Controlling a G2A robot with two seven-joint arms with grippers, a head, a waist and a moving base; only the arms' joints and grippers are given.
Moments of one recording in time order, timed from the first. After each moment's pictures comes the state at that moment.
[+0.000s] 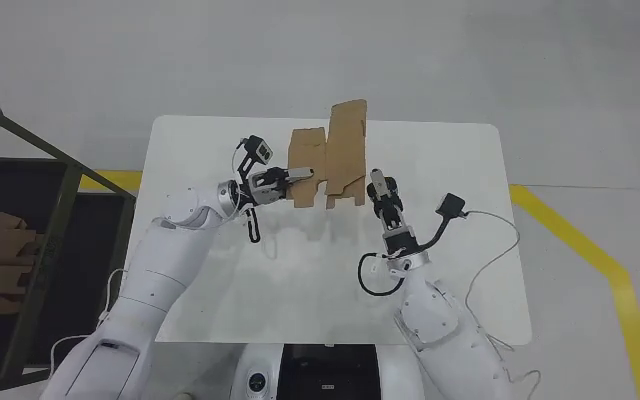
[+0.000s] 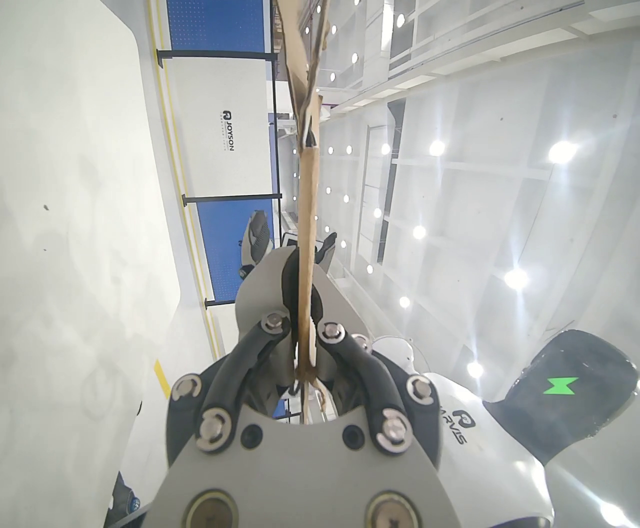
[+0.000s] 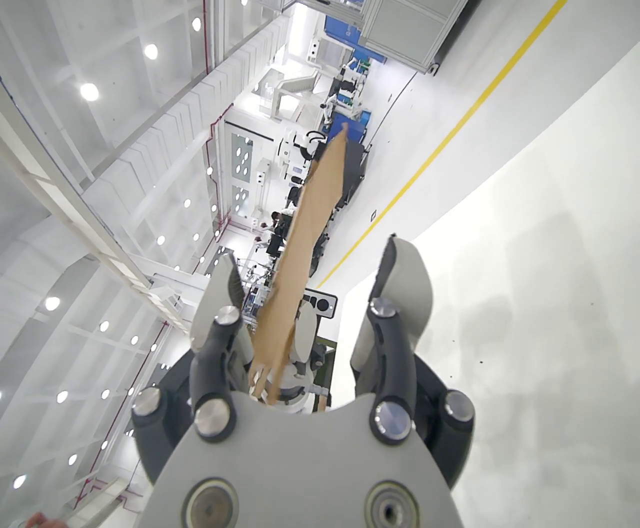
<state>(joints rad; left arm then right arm) 1.03 -1.13 -1.21 -1.23 -0.67 -0.25 -1.16 -1.49 -1.32 1.07 -1.78 -0.22 -0.23 -0.19</state>
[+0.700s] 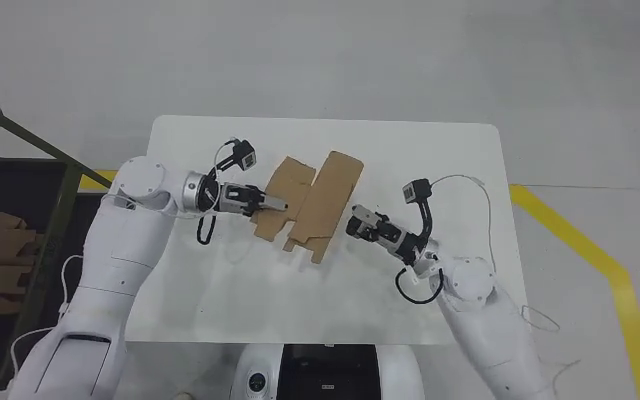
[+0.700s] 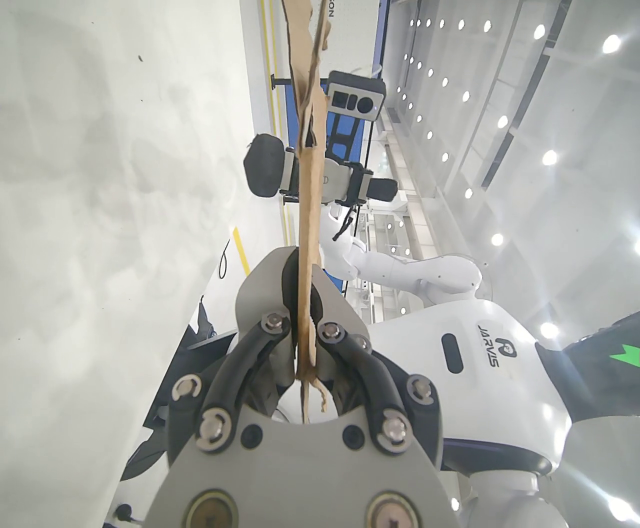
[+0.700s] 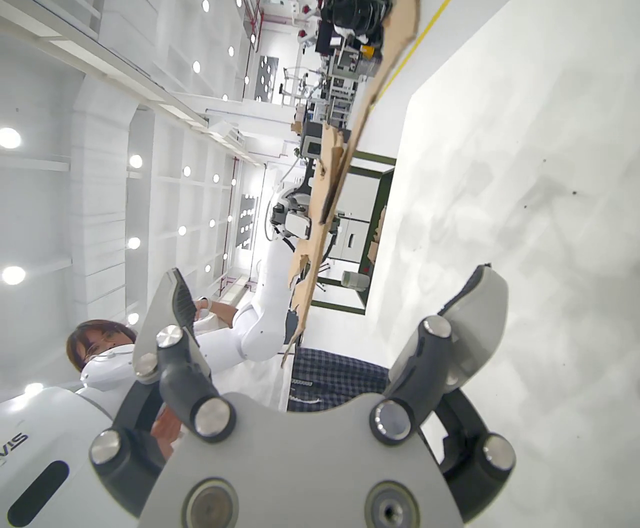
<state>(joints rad) 0.98 -1.03 -1.28 -1.32 -0.43 -0.09 -1.54 -1.36 -1.27 1.19 -1.60 0.25 -0.35 0.76</state>
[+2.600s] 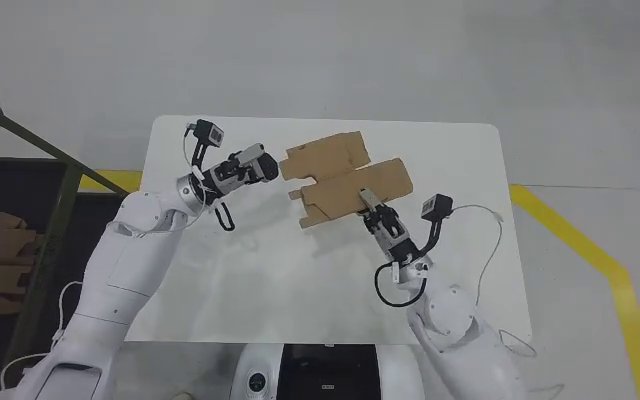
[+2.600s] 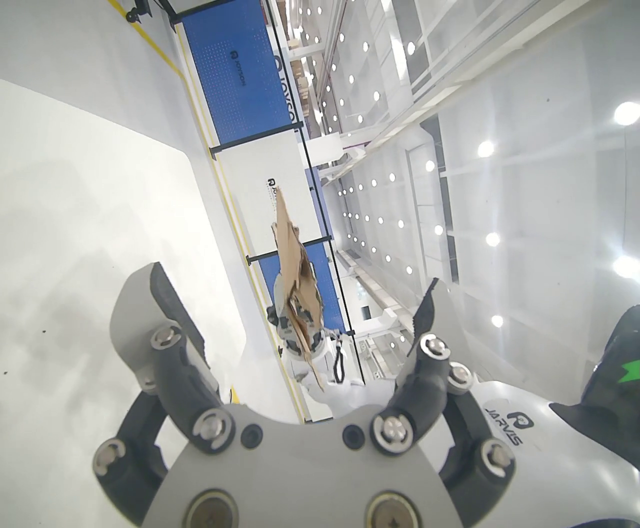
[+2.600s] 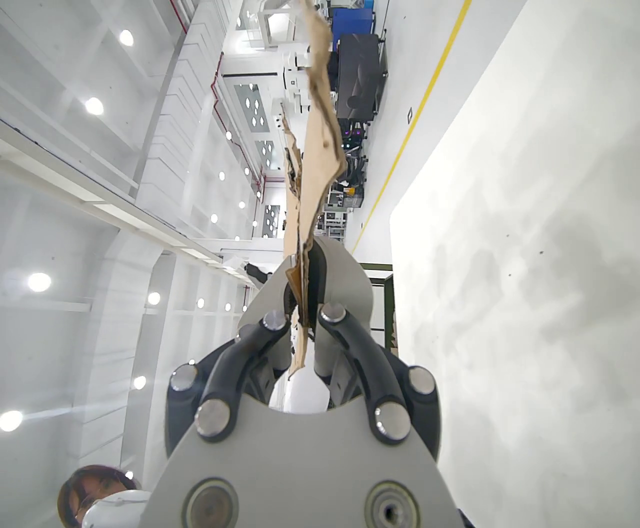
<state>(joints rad) 1.15 -1.00 -1.28 -1.43 -0.54 -0.40 -0.88 -1.55 -1.29 1.06 -1.84 0.14 -0.20 0.03</state>
